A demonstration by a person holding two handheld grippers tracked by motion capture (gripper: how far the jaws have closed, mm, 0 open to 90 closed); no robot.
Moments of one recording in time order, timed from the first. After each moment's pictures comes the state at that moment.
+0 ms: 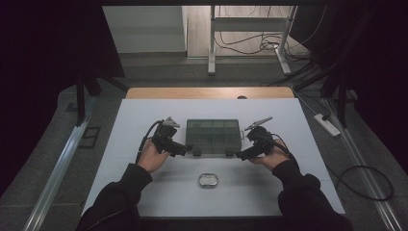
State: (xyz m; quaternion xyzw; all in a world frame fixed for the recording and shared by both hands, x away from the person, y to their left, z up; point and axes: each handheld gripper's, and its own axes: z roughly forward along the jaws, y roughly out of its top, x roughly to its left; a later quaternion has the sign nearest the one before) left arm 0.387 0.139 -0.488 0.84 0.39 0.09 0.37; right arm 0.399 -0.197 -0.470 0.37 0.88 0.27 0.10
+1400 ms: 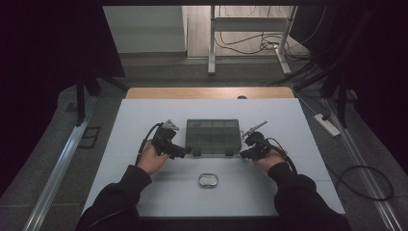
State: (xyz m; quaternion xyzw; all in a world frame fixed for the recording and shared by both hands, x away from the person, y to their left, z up) left arm 0.386 0.141 -0.498 0.84 0.38 0.09 0.37; right arm 0.407 -0.199 -0.499 0.35 0.90 0.24 0.05
